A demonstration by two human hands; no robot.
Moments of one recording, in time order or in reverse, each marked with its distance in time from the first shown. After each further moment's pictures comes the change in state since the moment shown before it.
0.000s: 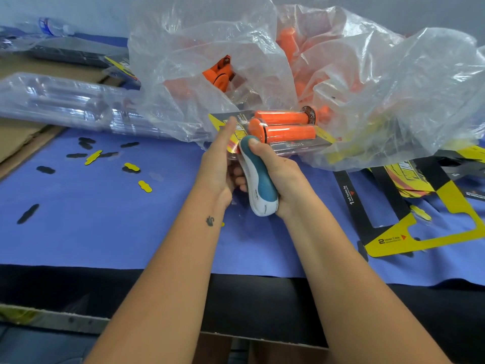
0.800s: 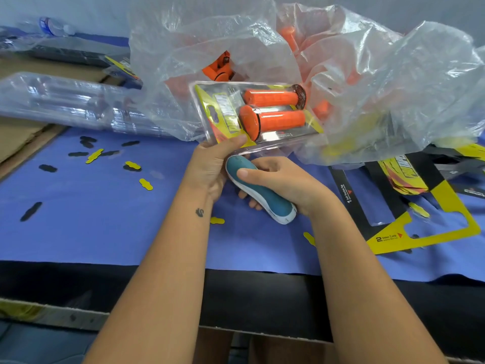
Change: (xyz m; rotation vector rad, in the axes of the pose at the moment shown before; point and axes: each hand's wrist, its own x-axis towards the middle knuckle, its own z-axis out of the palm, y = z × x) left_hand 0.009 0.002 -0.017 -0.081 -0.066 0.195; right_hand -0.009 -0.012 -0.028 -0.633 -0.369 -0.062
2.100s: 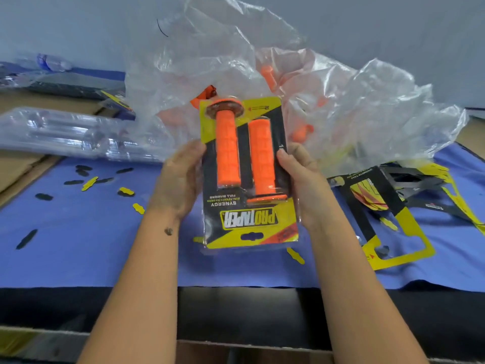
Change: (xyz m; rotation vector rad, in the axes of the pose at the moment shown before) left_hand -0.012 0.037 -0.009 -0.027 -0.243 0.148; right_hand -0.023 -0.019 -0.023 0.598 0.376 -0.341
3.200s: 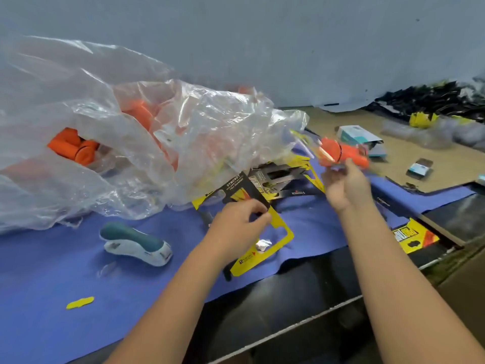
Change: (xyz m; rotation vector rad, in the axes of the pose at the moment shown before) left_hand -0.032 -0.121 0.202 1.138 -0.608 0.022; right_hand -0.067 -0.129 -0.225 0.474 0.841 -0.261
